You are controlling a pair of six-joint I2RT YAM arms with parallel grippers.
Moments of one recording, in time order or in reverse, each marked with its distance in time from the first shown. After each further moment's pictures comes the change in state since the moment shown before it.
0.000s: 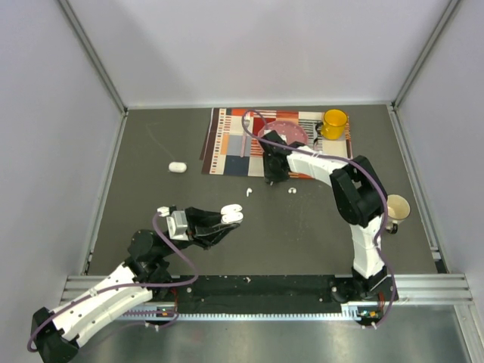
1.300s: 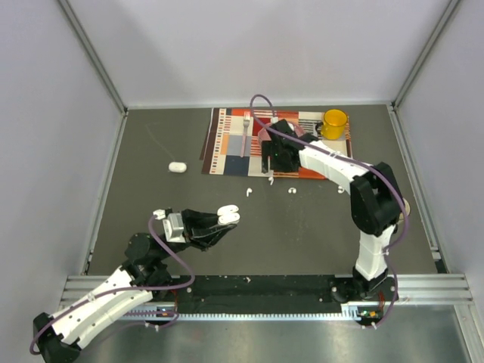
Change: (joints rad) left arm 0.000 -0.073 -0.016 -0.042 -0.026 0.002; right arm -0.020 -0.182 0.010 -0.058 -0.032 -0.015
